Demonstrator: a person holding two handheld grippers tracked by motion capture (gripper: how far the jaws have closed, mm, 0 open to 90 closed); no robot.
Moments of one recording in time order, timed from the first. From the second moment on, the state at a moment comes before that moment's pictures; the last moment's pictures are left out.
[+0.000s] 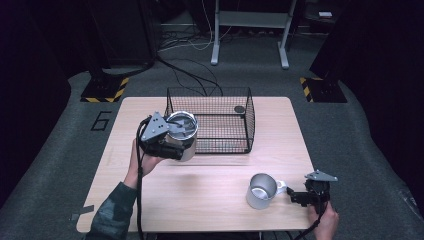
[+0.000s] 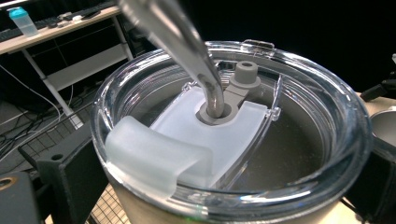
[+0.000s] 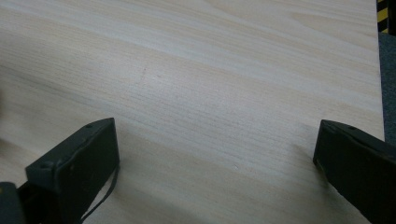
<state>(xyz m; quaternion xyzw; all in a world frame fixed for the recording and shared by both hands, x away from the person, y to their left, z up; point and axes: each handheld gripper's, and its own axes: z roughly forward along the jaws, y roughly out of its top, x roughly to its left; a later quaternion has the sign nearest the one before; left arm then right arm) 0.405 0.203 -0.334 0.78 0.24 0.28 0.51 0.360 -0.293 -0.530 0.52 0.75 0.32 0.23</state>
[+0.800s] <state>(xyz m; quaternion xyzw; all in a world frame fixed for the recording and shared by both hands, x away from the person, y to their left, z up) 0.436 0.191 -0.321 0.77 0.26 0.29 0.50 0.360 -0.293 -0.530 0.53 0.75 0.32 0.23</state>
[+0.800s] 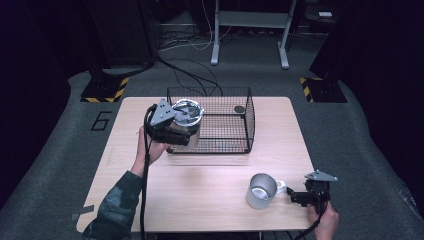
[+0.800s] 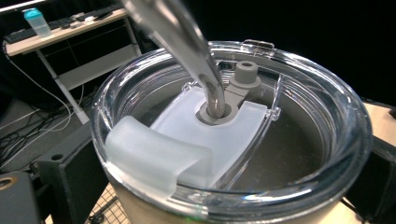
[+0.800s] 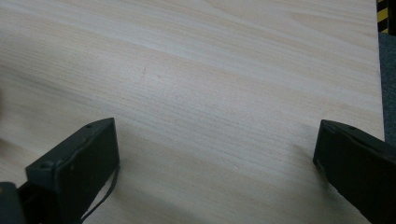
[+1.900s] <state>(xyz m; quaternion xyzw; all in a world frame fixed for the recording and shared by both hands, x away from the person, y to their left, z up) 0.493 0.188 -0.325 0.75 0.31 0.32 0.49 0.360 -0.293 -0.530 0.52 0.75 0.32 0.23</state>
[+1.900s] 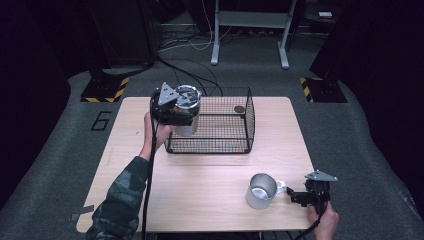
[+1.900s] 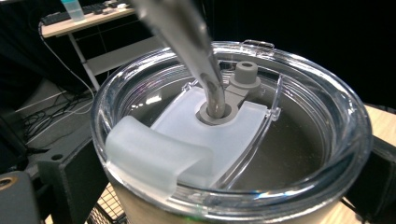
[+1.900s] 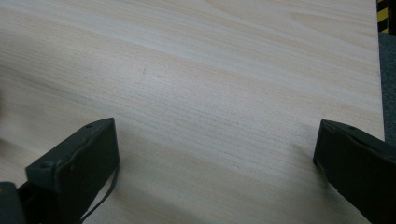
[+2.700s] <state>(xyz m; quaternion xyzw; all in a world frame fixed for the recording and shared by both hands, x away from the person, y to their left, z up) 0.527 0.167 -0.350 0.76 0.33 0.30 0.47 0.360 -0.293 -0.530 0.53 0.75 0.32 0.23</state>
